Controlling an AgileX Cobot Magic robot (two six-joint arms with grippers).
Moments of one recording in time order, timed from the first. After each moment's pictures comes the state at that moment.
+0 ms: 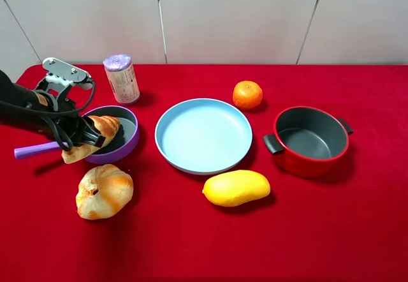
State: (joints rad) left arm -0.27 1.60 -0.57 0.00 -0.06 0.21; right arm 0.05 -0.01 -0.50 -0.02 1.03 0.08
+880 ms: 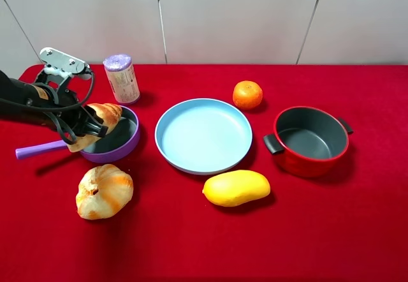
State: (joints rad) left arm -0.27 1.60 -0.57 0.00 -0.17 0.21; right arm 0.05 -0.01 -0.50 -0.02 1.03 0.08
